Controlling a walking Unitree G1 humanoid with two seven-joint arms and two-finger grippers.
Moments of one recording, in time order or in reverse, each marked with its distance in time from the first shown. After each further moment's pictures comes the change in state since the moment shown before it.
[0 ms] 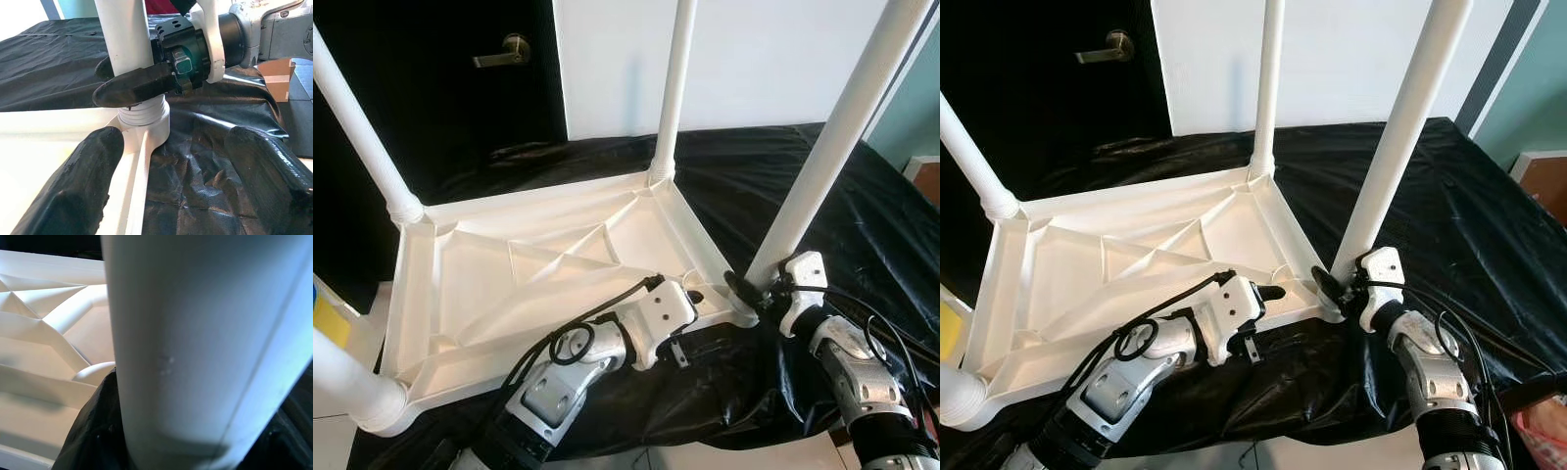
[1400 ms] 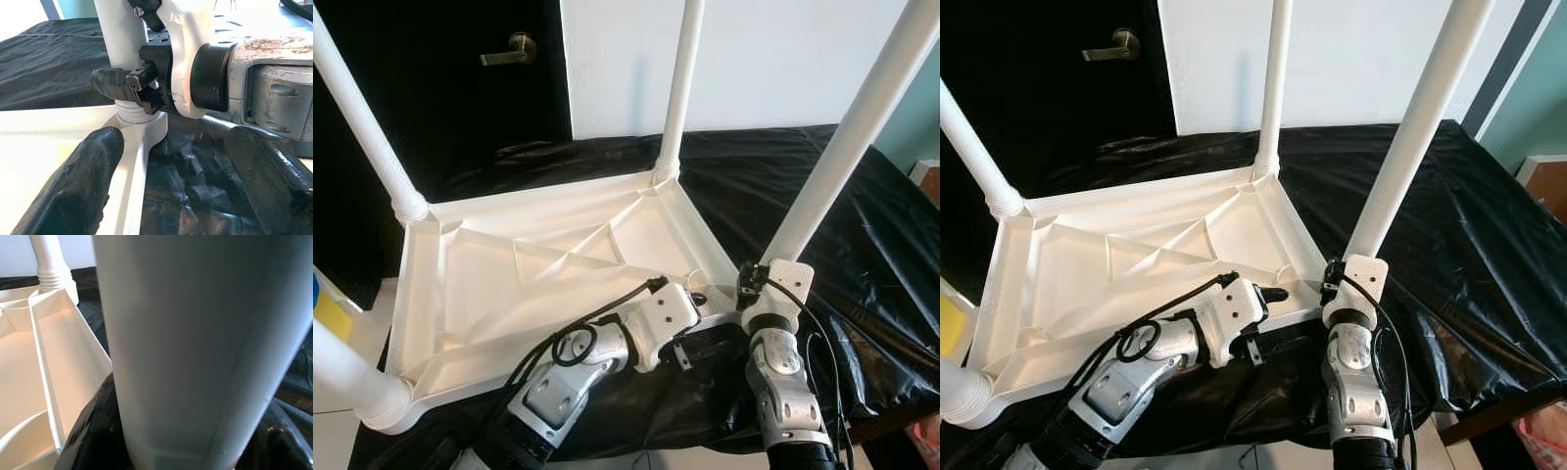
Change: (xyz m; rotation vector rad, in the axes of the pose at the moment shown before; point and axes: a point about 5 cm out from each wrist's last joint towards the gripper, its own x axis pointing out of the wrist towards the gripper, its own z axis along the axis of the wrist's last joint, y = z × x) left arm 0.002 -0.002 0.001 0.004 -0.002 -0.012; right arm 0.013 0.046 0.007 0.169 -0.013 -0.823
